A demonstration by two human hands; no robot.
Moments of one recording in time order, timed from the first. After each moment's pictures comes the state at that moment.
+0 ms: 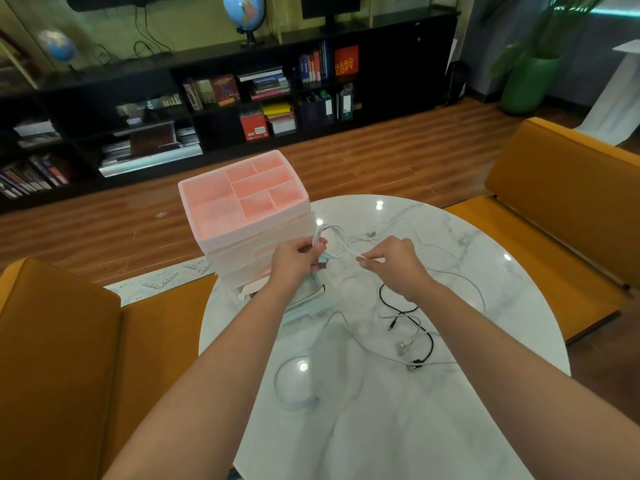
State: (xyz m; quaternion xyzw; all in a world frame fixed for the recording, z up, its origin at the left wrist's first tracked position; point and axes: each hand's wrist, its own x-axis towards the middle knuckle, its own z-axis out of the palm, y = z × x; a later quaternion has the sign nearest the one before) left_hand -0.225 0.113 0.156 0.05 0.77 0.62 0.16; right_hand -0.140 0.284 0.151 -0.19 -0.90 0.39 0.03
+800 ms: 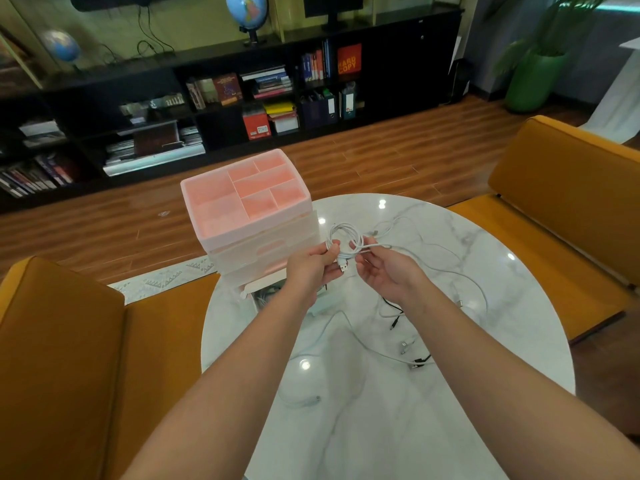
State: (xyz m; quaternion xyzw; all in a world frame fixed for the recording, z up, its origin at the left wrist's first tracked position) left_hand -0.206 0.130 0.154 -0.05 0.62 0.73 0.27; right_hand -0.144 0.264 0.151 -0.28 -0.36 0.89 0.02
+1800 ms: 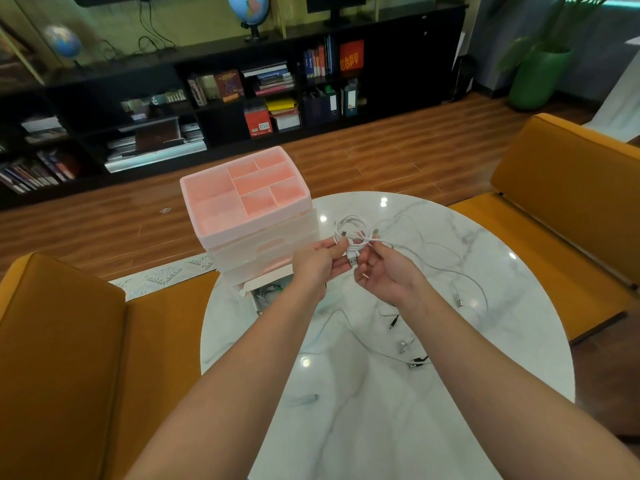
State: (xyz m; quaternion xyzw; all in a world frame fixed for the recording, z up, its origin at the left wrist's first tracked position) left_hand -0.206 0.145 0.154 -0.06 0.62 0.74 0.26; right_hand -0.144 0.261 0.150 -0.27 -0.29 0.92 -0.01
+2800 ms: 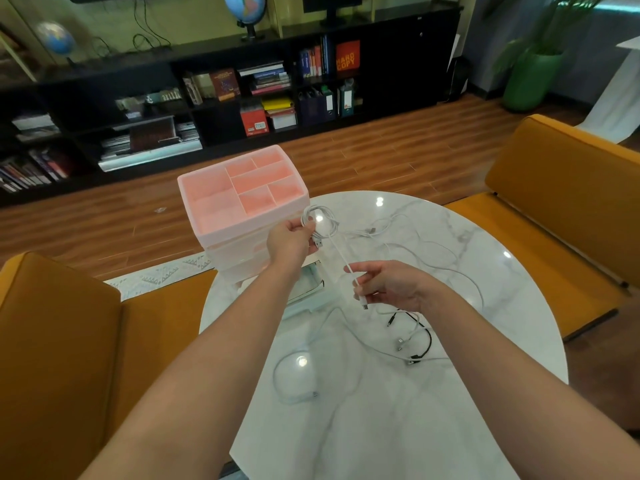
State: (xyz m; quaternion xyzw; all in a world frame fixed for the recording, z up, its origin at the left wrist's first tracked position) left_hand -0.250 0.130 0.158 -0.08 0.73 0.68 0.11; right_hand -0.122 0.280 0.148 -0.19 -0.62 0.74 -0.18
